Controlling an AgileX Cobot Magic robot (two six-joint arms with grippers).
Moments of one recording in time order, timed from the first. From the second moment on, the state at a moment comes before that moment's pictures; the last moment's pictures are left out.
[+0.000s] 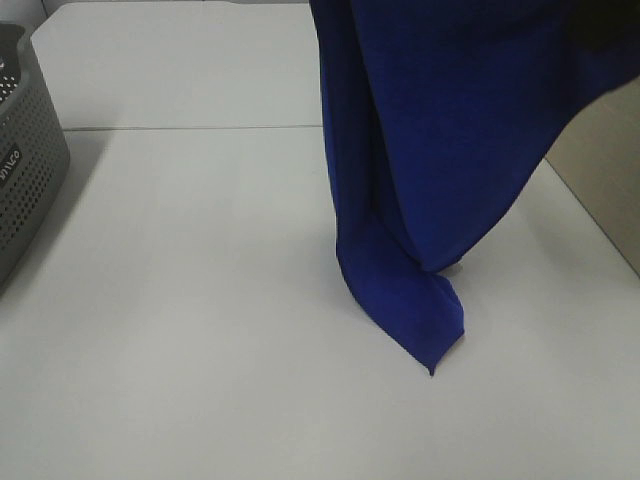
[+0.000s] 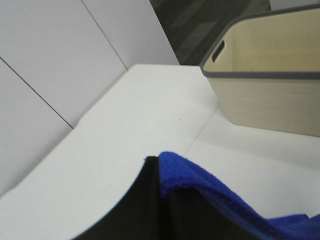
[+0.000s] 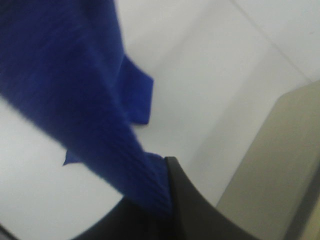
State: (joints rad) left arm -0.65 1.58 -1.70 -0.07 0.49 0.53; right arm 0.49 1.32 -1.40 -0.06 1.13 -0.29
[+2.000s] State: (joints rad) left arm -0.49 1.94 -2.20 0.83 0.64 -0.32; right arm 0.42 1.80 -2.03 -0.09 0.73 -0.26
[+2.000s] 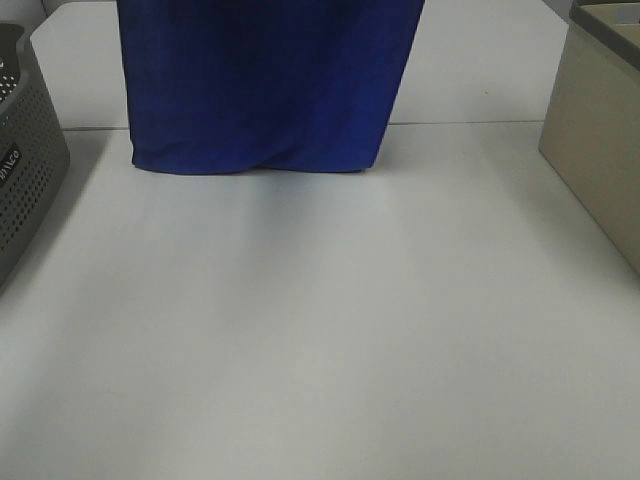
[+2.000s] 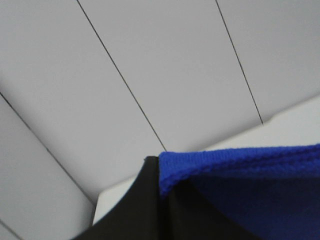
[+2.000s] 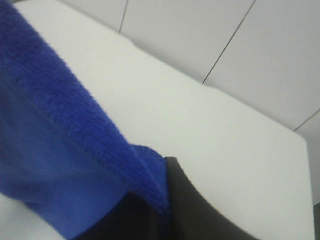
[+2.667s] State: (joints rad) left arm -0.44 1.93 -2.21 0.39 0.81 -0.07; right arm 0.42 1.80 -2.03 -0.08 0.81 -0.35
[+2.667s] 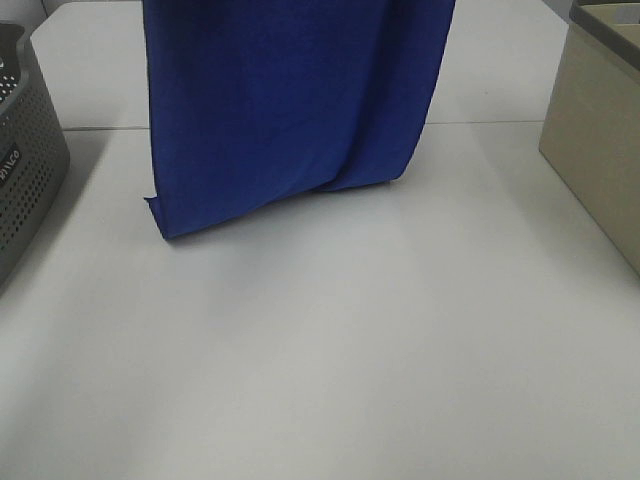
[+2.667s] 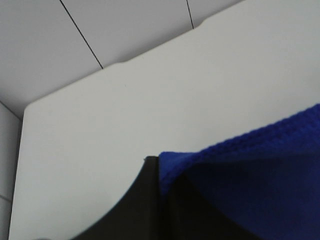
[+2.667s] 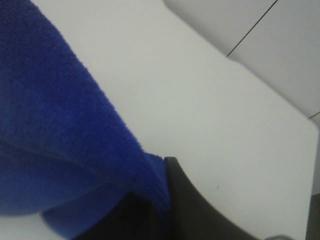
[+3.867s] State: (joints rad) left arm -0.42 2.41 -2.65 0.41 0.69 0.09; right arm 0.28 2.21 -2.33 -0.08 0.59 -0.17
